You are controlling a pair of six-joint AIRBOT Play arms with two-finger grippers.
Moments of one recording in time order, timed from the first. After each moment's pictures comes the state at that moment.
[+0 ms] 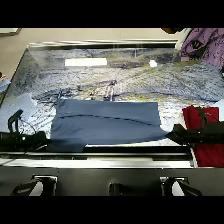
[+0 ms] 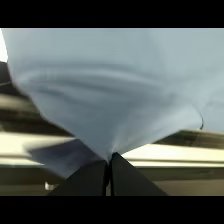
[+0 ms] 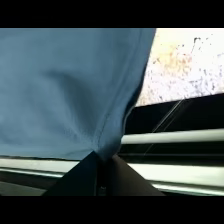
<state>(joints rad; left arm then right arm) 0.22 -0.73 0.69 1.12 -1.43 -1.62 -0.42 -0.86 0.69 2.18 -1.42 -1.67</state>
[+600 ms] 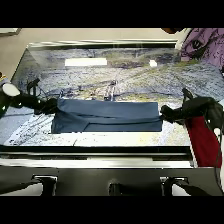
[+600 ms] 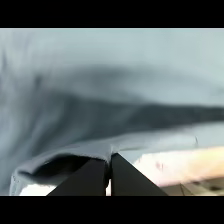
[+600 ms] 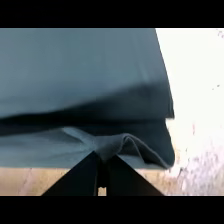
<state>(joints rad) 0.10 -1.40 1.22 1.13 -1.27 -1.54 -0.17 -1.26 0.98 2.03 -1.11 -1.55</state>
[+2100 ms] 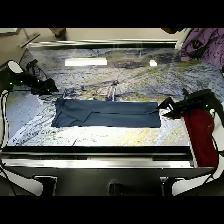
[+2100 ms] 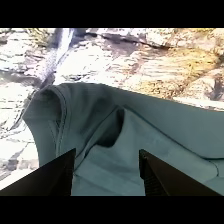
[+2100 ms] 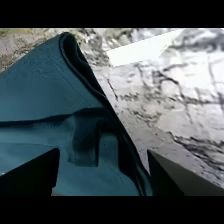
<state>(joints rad) 0.13 -1.81 1.81 1.25 -1.37 -1.60 -0.33 -1.75 1.30 2.29 -1.27 -1.69</state>
